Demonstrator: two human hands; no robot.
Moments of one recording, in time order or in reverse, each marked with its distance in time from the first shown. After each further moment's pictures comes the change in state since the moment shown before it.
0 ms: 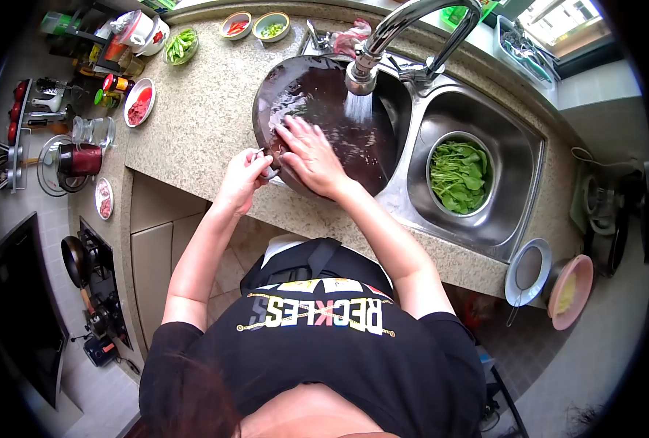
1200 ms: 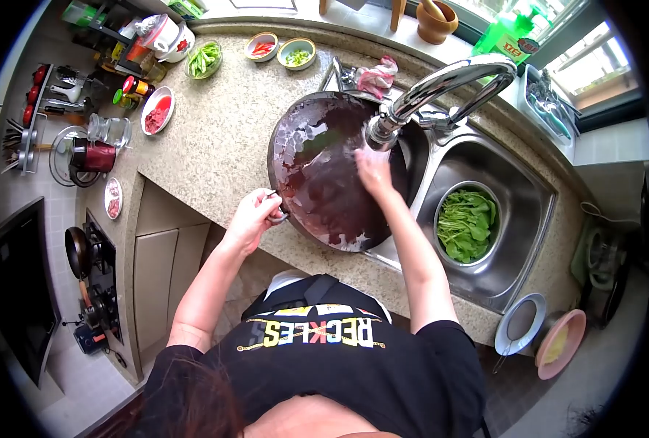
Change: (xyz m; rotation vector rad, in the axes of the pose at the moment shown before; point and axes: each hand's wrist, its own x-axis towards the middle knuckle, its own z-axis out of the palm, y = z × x) left_hand 0.001 0.005 0.002 -0.133 0.035 -0.099; right_hand 0.017 0.163 -0.004 -0.119 0.100 0.369
